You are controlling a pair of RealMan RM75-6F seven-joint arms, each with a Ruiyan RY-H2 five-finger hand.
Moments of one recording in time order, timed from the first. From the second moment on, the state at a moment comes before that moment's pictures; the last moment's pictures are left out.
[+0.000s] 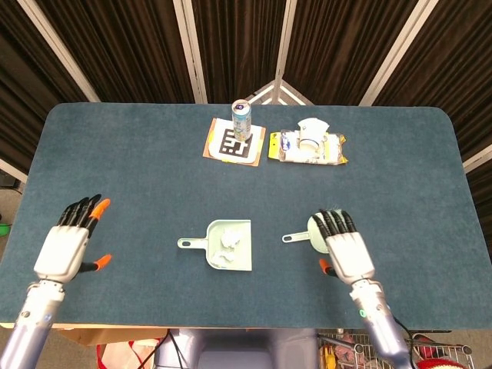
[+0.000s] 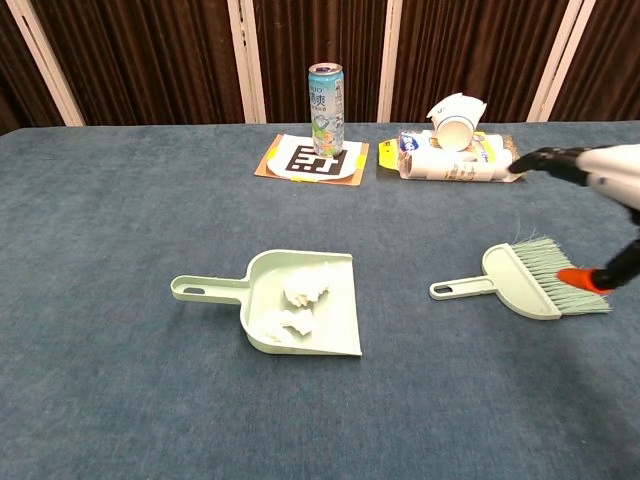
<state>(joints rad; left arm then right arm) -0.36 -1.13 0.08 -1.99 1.33 1.49 0.37 0.48 -1.34 0.00 -1.98 -1.13 1.36 -0.64</state>
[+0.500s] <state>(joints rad) -0.13 -1.11 0.23 -1.66 1.63 1.65 0.20 0.17 -1.17 -0.22 -1.70 -1.57 1.65 -0.21</state>
